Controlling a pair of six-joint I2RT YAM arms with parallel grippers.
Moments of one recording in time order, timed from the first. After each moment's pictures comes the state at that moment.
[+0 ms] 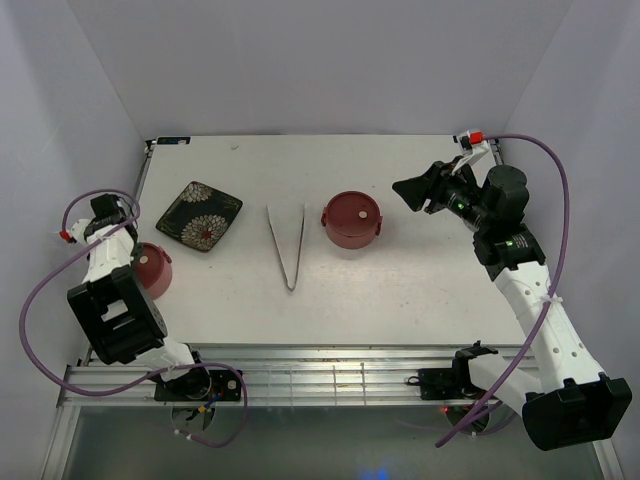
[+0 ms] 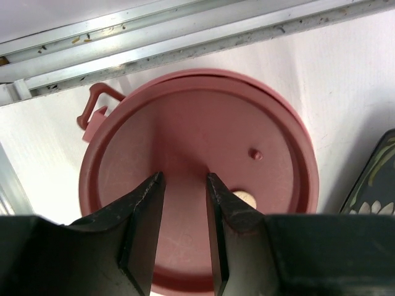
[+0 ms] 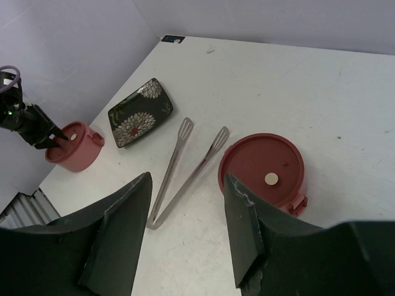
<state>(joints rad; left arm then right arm) 0.49 1.52 1.05 -0.65 -0.43 -0.73 0.22 1.02 1.02 -0.08 -0.52 0.37</state>
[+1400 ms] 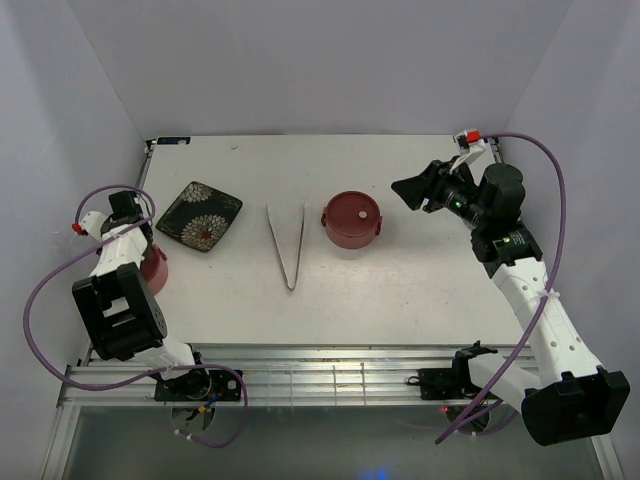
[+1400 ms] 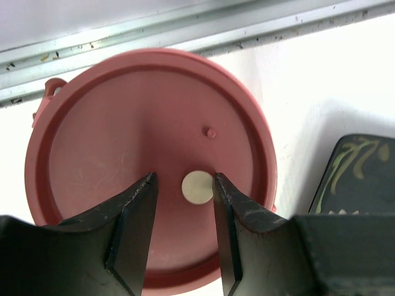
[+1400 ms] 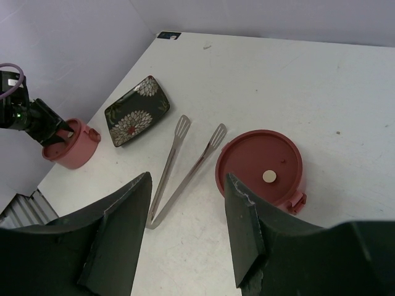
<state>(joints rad) 0.39 1.54 1.00 -0.52 -0.51 -0.81 0.22 1.04 1.02 -0.07 -0.51 0.37</state>
